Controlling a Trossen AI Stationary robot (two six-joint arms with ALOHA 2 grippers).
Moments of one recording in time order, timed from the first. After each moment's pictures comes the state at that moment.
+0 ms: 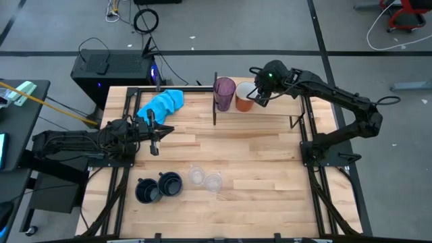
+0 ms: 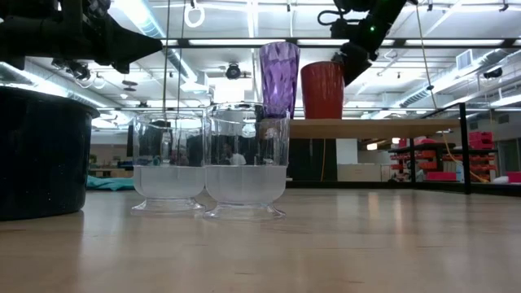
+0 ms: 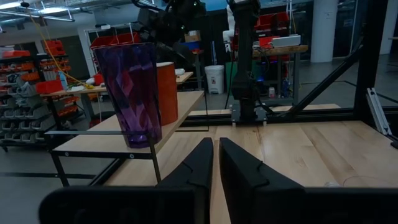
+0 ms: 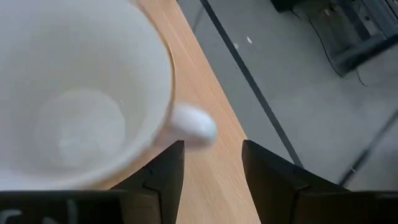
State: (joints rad) left arm 0.11 0.44 0.17 0.35 -0.09 0.12; right arm -0.54 1.32 1.31 -0.84 0.33 -0.23
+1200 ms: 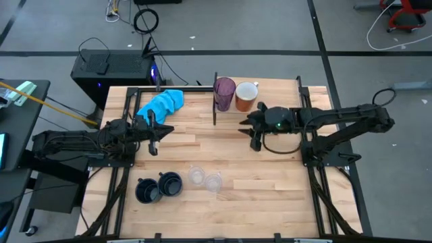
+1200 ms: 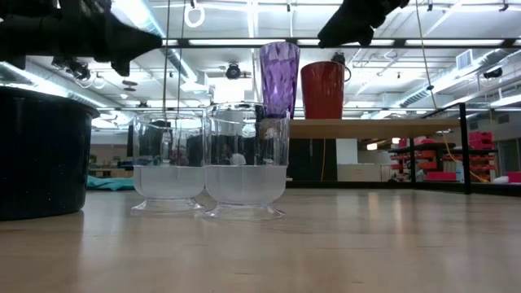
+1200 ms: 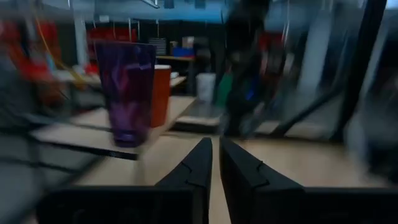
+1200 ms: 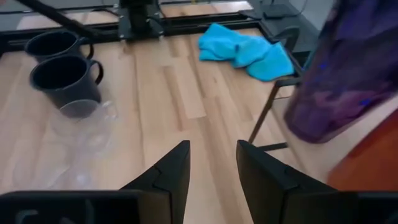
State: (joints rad) left arm 0.11 0.44 0.17 0.39 -0.08 -0.07; right arm 0.03 1.16 1.00 -0.41 0.25 0.11
